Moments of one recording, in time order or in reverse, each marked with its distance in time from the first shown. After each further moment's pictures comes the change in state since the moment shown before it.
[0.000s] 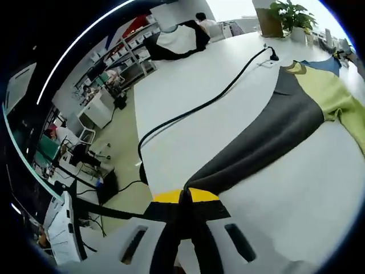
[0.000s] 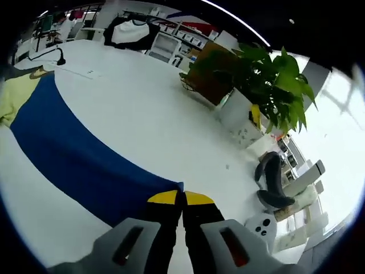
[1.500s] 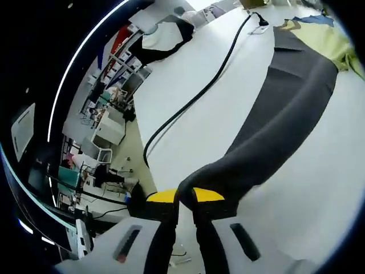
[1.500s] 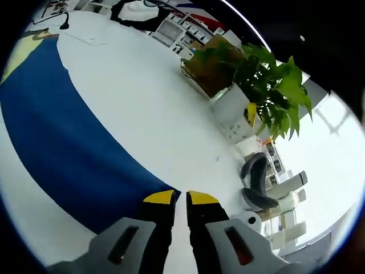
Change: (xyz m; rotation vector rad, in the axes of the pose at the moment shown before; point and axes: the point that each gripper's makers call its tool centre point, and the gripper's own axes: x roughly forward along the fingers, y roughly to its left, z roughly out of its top) left arm 0.036 0.013 0.011 0.255 0.024 0.167; right arm 0.005 -0.014 -0.013 -0.176 0.062 -0.158
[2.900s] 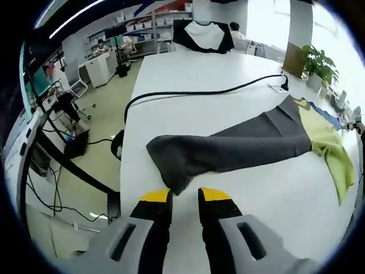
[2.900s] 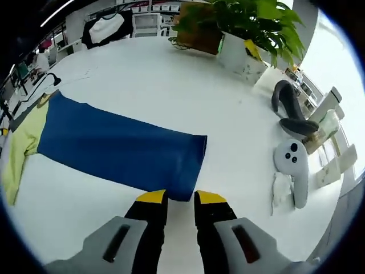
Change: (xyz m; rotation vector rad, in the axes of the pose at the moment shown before) left arm -0.031 -0.046 -0.024 -0.731 -0.038 -0.324; right arm -0.063 0.058 -0.043 0.502 0.203 0.409
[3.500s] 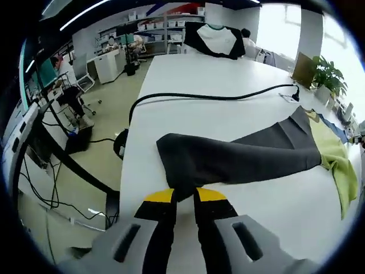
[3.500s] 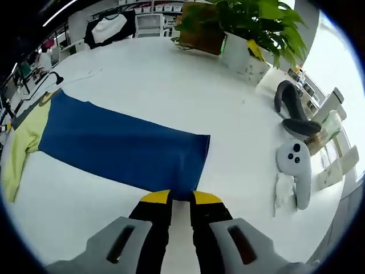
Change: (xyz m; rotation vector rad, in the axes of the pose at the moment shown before) left arm 0.016 0.011 -0.002 -0.008 0.008 0.070; right arm 0.000 0.008 -0.007 -0.001 0.001 0.031
